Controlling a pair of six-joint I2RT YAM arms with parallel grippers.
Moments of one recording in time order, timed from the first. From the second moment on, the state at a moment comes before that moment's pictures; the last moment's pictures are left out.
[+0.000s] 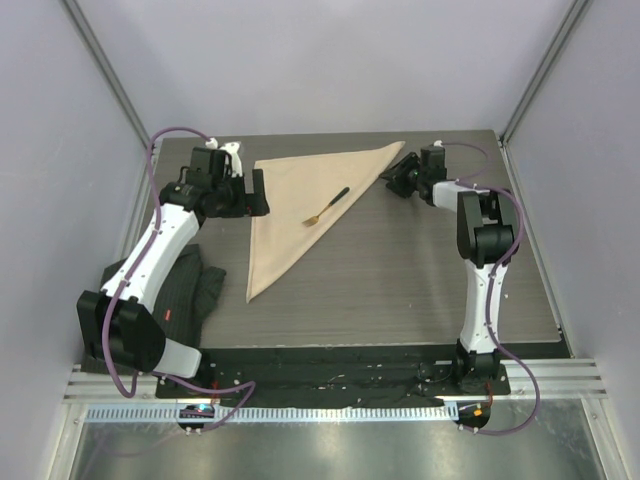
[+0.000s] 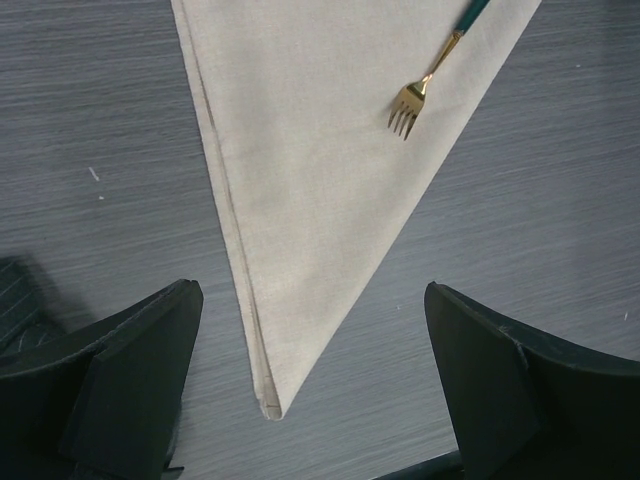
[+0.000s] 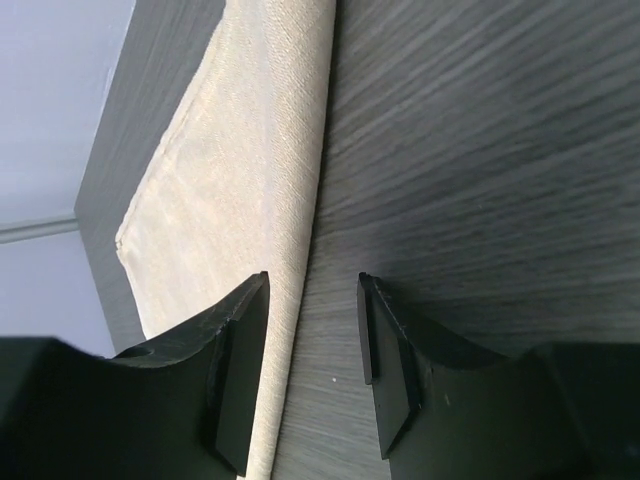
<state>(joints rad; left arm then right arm) -0.24 1.43 1.32 -0.69 0.12 -0.24 0.09 2.25 1.49 0.16 -0.28 0.92</state>
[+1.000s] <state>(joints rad) -0.24 1.44 1.33 -0.69 0.11 -0.24 0.09 2.38 1.67 0.13 -0.30 0.94</state>
